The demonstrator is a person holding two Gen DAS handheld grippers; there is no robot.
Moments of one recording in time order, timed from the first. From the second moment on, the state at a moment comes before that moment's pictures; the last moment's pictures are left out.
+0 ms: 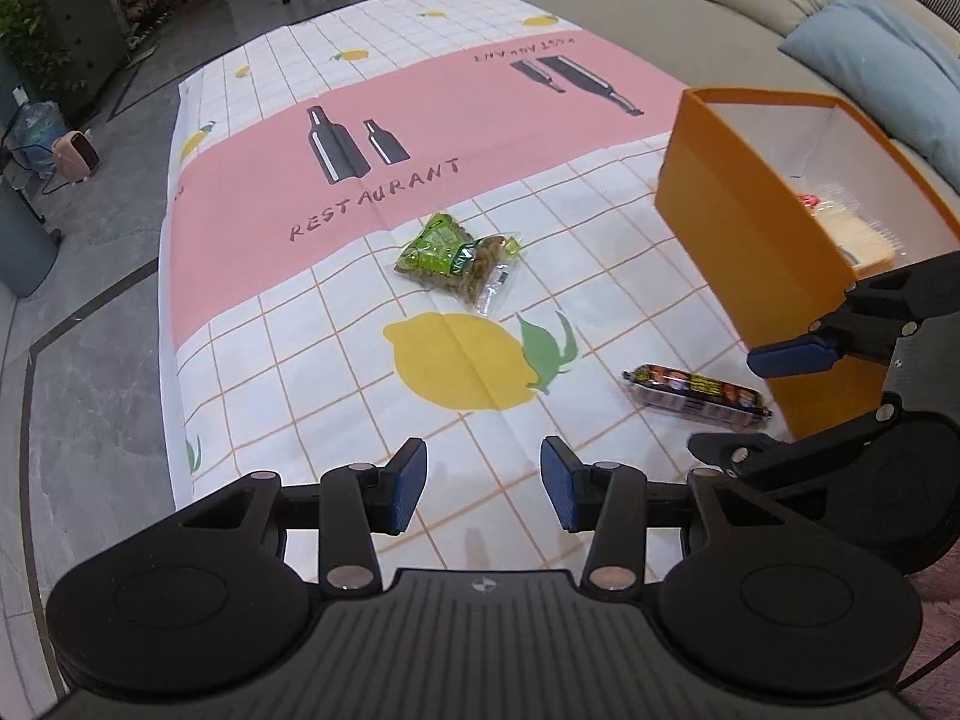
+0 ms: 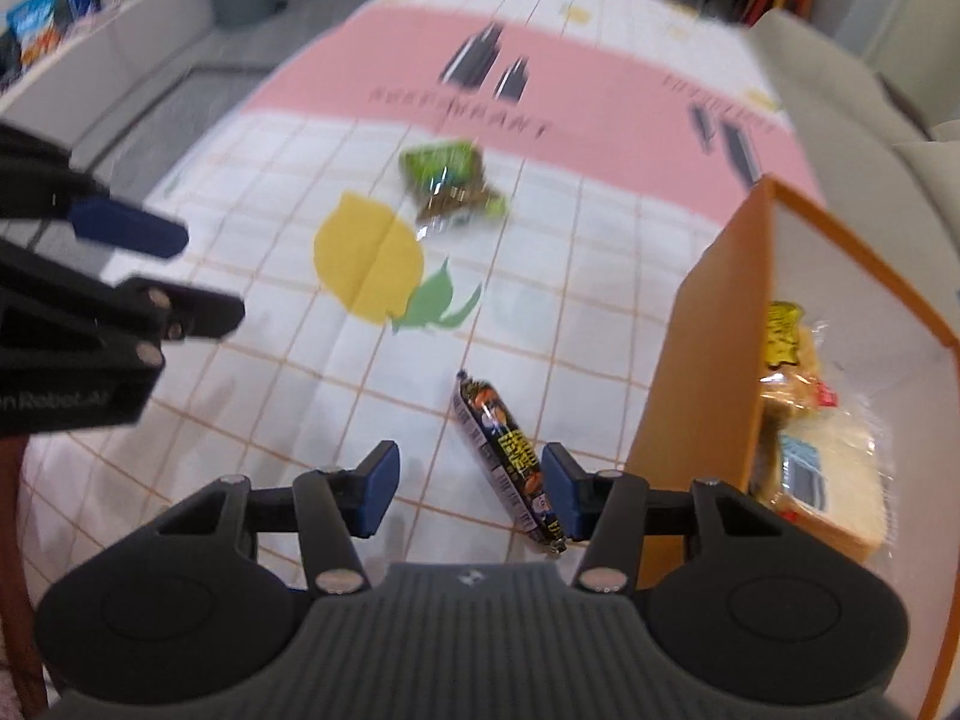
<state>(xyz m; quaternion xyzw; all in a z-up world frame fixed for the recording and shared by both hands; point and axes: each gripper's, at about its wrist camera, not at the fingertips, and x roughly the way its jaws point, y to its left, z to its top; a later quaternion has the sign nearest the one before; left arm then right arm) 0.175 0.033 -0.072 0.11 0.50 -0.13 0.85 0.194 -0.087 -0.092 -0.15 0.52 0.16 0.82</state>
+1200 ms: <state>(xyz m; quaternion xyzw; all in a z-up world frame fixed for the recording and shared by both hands) 0.309 0.055 -0.122 -0.14 0.53 -0.06 0.84 0.295 -0.102 -0.130 -0.08 0.61 0.15 0.78</state>
